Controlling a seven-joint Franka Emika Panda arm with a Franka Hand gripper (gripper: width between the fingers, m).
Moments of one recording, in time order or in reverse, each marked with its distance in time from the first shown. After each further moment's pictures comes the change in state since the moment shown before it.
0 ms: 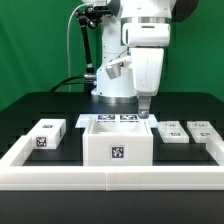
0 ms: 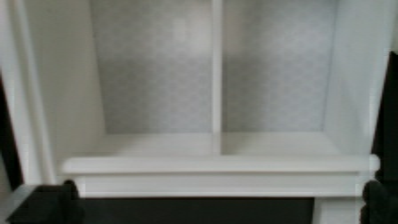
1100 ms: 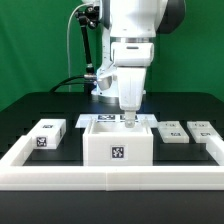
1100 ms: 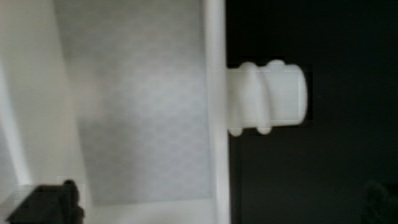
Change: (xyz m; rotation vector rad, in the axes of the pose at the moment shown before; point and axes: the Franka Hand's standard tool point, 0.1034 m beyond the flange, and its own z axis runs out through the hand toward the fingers) arm -0.018 -0.052 0.030 0.066 0.003 0.026
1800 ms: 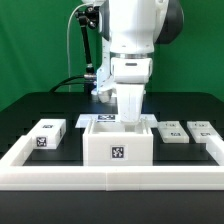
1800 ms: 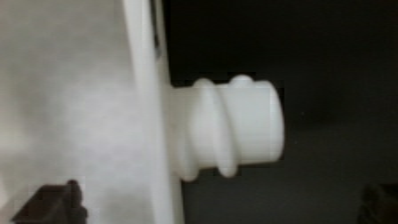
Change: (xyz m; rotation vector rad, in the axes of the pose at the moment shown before) arm 0.002 -0.013 0.023 0.043 0.005 0.008
